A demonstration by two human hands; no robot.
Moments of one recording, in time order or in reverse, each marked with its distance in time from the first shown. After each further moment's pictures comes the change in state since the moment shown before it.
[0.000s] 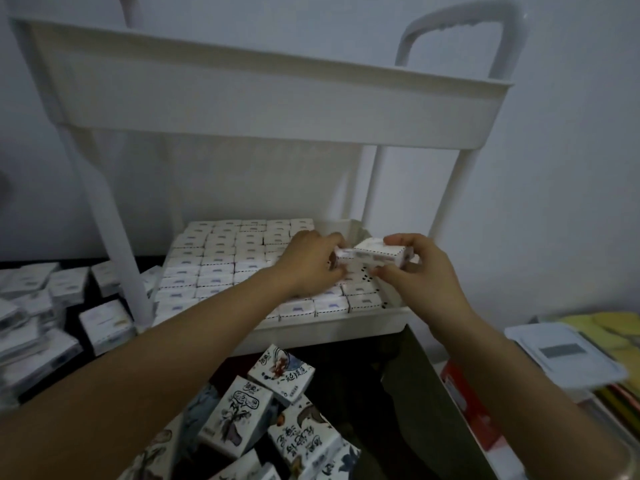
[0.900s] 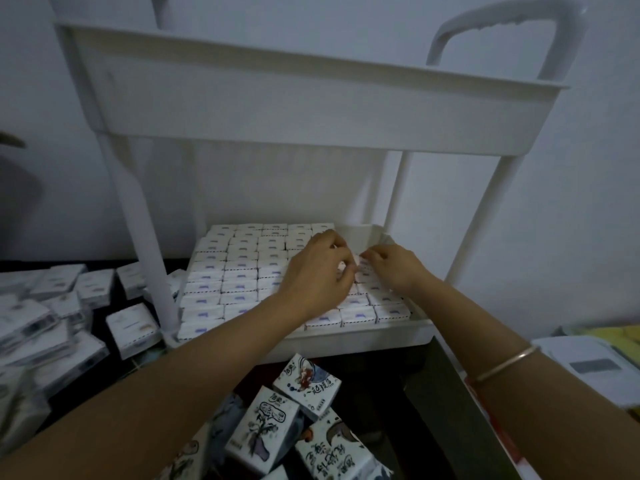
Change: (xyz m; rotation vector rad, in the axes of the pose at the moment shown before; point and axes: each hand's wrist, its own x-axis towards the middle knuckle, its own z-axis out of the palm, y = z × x) left_hand -0.032 -0.005 -0.006 -0.069 0.230 -0.015; right_hand 0.090 0.029 0.057 -0.655 -0.289 -0.030
